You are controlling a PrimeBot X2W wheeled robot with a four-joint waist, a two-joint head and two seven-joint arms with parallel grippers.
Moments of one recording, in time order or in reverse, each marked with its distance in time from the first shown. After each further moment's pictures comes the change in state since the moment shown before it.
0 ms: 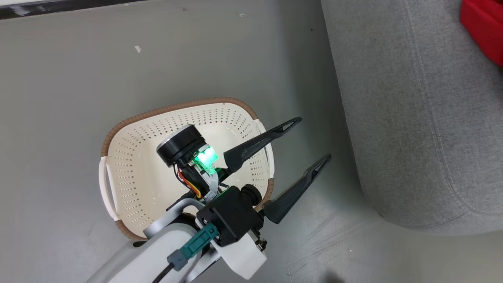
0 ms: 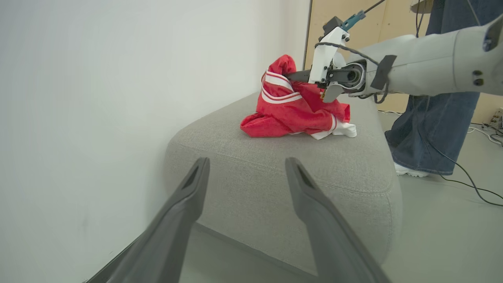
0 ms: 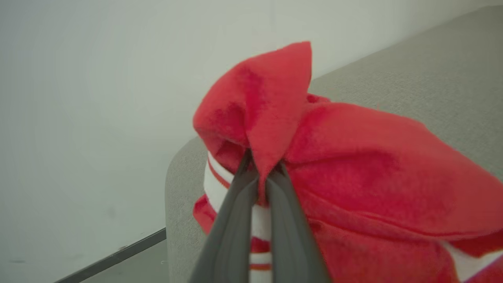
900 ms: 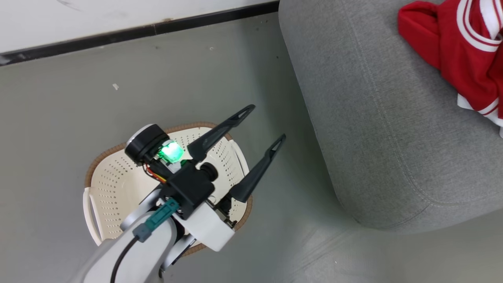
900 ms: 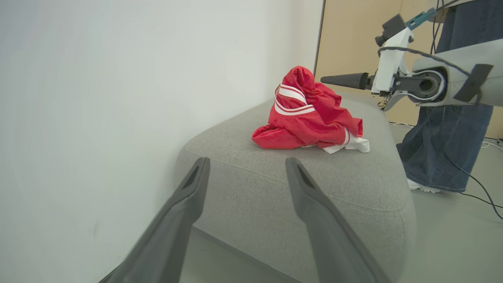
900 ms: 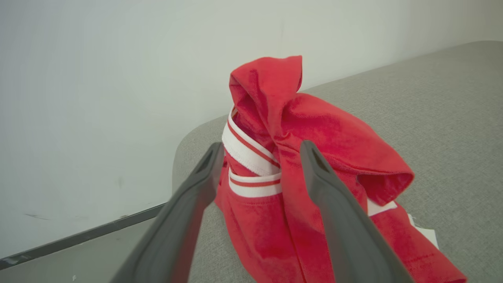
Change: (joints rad) left arm 0.029 0.022 0.085 0.127 -0.076 0.017 -0.076; right arm 0.175 -0.002 0.149 -0.150 -0.002 0.000 -0.028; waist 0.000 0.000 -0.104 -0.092
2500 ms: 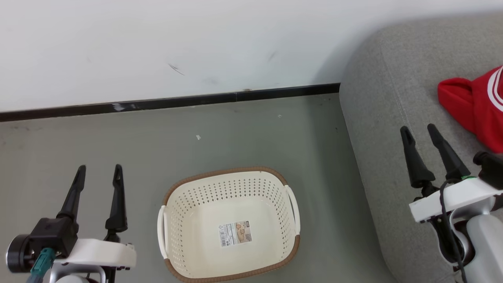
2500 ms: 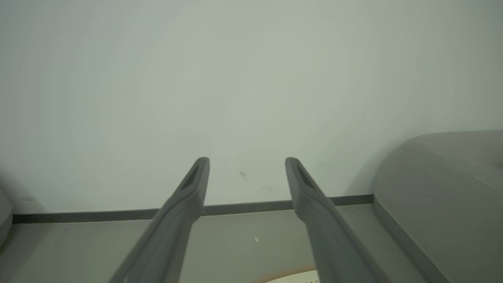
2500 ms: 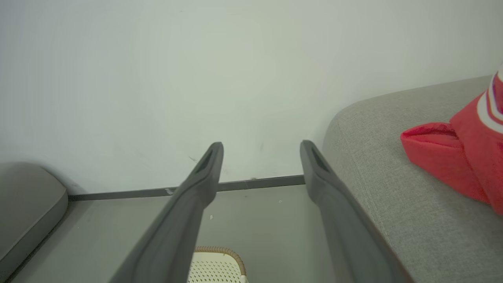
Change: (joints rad) left arm 0.421 0.016 0.444 0.129 -0.150 0.276 -0.127; right arm 0.358 0.178 0.118 -0.286 -0.140 0.000 -0.007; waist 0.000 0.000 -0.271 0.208
